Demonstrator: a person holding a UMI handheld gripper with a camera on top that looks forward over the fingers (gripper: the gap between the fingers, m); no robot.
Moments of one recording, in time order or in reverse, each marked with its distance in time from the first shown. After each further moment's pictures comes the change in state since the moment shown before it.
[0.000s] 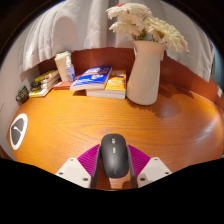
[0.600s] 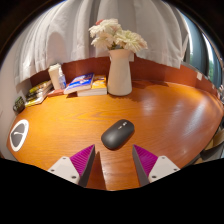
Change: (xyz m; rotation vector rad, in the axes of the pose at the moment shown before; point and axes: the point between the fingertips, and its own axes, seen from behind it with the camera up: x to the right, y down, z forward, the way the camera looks) arm 0.010 0.060 -0.082 0.113 0.152 0.167
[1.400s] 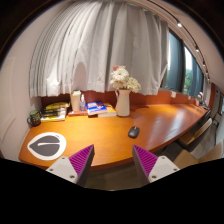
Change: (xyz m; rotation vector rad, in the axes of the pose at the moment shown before) arm -0.184 -0.002 -0.234 0.262 0.256 0.050
